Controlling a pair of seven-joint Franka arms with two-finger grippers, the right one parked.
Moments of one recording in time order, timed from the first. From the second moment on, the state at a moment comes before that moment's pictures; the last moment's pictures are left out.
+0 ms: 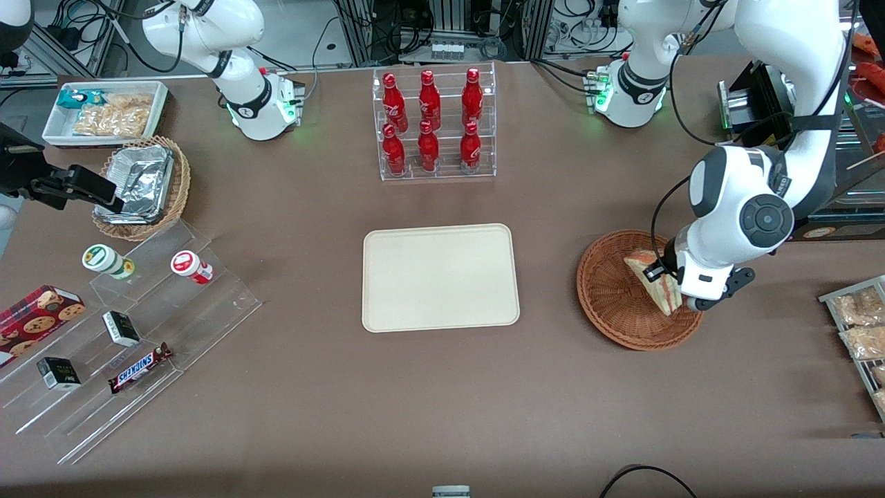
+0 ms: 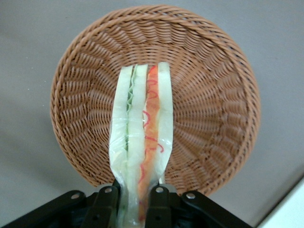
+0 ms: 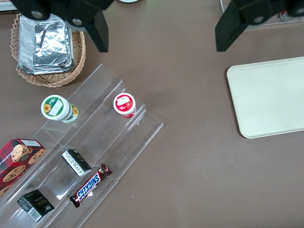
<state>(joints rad) -0.07 0.23 -0.10 -1.98 0.01 2.05 -0.68</state>
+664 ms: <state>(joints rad) -0.37 0.43 -0.13 -1.67 0.01 1.92 -0.69</state>
